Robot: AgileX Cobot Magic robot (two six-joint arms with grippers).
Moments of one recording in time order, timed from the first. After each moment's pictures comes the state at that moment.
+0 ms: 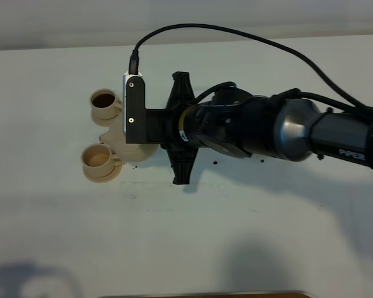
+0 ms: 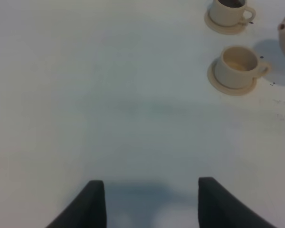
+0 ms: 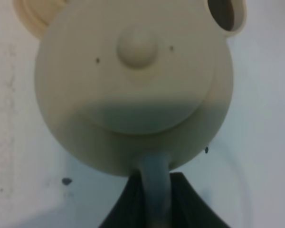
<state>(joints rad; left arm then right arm) 0.06 -0.01 -0.46 0.02 1.06 -0.12 0.77 2.00 -1.35 -0.45 0.31 -0.50</state>
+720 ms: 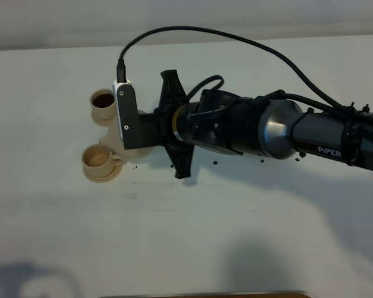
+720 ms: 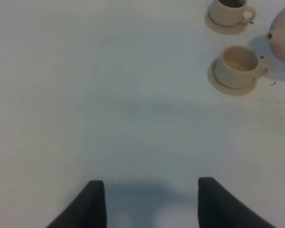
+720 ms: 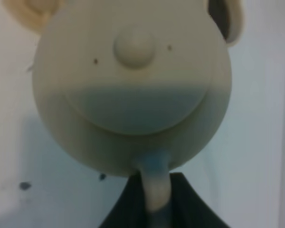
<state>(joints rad) 0.06 -0.01 -0.46 0.02 1.06 -0.12 0.77 2.06 -1.41 -0.62 0.30 -0.50</state>
